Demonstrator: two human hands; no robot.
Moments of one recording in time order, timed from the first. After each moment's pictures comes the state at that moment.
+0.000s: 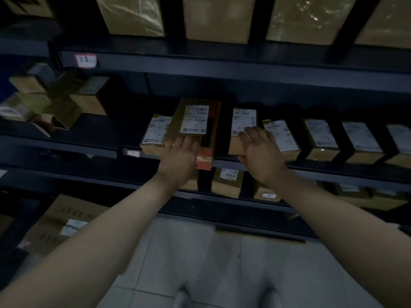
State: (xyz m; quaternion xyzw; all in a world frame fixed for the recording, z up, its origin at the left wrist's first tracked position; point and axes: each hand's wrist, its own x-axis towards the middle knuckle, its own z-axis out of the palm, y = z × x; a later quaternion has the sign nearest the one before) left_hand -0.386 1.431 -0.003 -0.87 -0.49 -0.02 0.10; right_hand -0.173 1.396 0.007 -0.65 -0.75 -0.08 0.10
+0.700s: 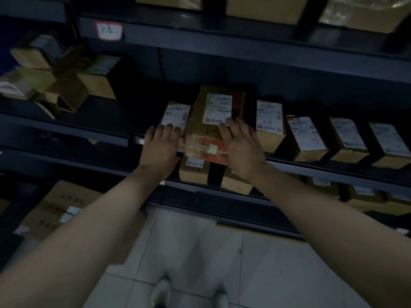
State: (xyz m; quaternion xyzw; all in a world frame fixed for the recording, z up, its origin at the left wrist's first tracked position) left_hand -0.479 1.471 -0.042 -0.84 -0.53 -0.07 0.08; right_hand -0.266 1.435 -0.019 -0.62 -0.78 -0.05 0.06
